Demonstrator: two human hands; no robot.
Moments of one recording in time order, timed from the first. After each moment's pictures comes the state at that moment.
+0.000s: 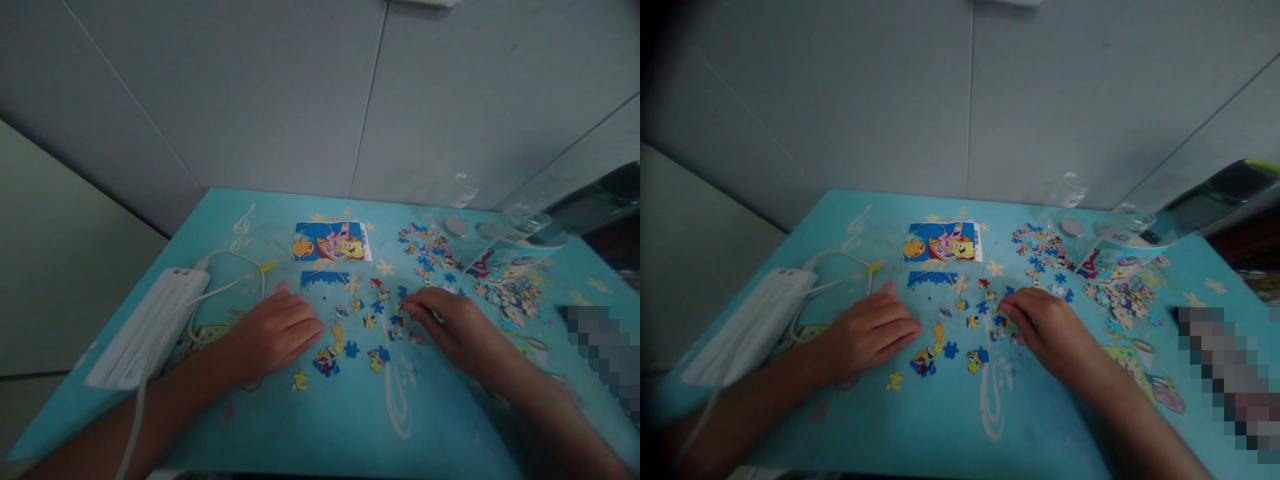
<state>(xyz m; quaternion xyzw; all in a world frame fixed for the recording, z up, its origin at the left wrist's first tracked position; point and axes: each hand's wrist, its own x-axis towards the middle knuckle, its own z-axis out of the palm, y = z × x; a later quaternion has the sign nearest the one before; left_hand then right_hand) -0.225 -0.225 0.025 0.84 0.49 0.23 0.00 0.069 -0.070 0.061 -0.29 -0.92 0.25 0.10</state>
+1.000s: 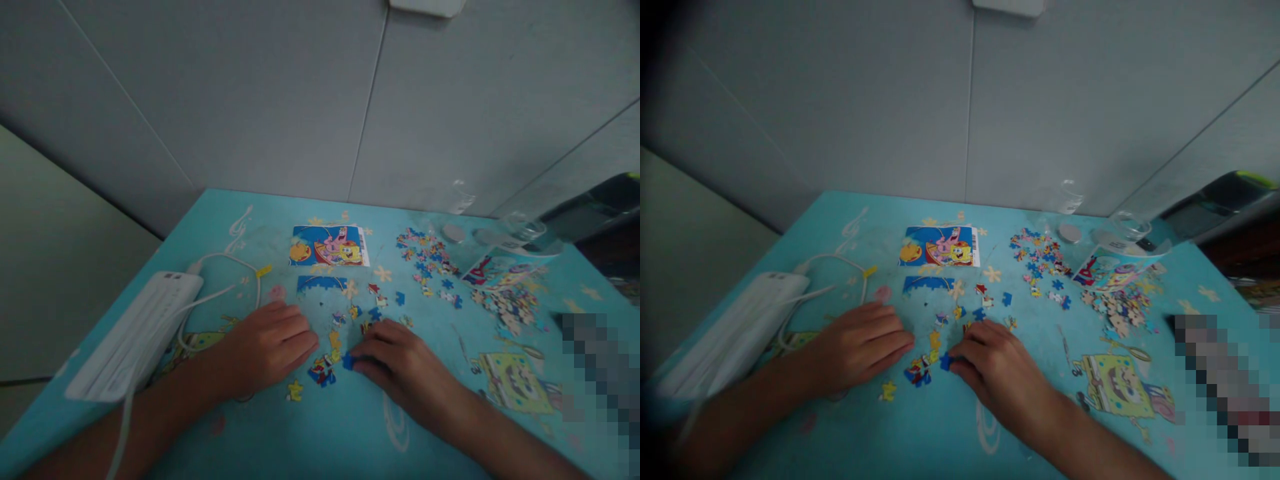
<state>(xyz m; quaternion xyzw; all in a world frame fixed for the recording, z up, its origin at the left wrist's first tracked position) -0.224 -0.228 0.022 0.86 0.48 0.20 -0.01 0.036 -0.123 0.033 -0.20 -0.93 0.31 0.08</state>
